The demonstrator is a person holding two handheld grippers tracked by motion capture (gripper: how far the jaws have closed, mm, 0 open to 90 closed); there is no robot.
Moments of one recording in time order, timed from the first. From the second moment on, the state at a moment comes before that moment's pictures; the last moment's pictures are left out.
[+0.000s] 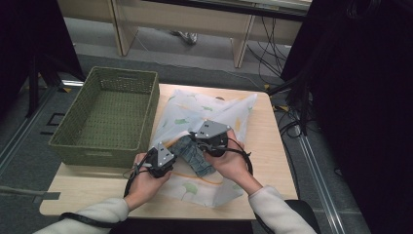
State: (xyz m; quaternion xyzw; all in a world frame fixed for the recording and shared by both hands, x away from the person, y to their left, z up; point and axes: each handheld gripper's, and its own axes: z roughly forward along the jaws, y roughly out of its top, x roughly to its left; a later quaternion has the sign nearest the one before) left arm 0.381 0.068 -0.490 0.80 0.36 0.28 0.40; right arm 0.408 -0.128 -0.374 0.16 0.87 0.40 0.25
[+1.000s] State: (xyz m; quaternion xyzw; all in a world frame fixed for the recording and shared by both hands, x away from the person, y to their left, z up) left arm 0.364 0.014 -0.510 0.85 0.26 0.22 0.39; right arm 0.408 -0.128 -0.374 0.16 0.87 0.40 0.25
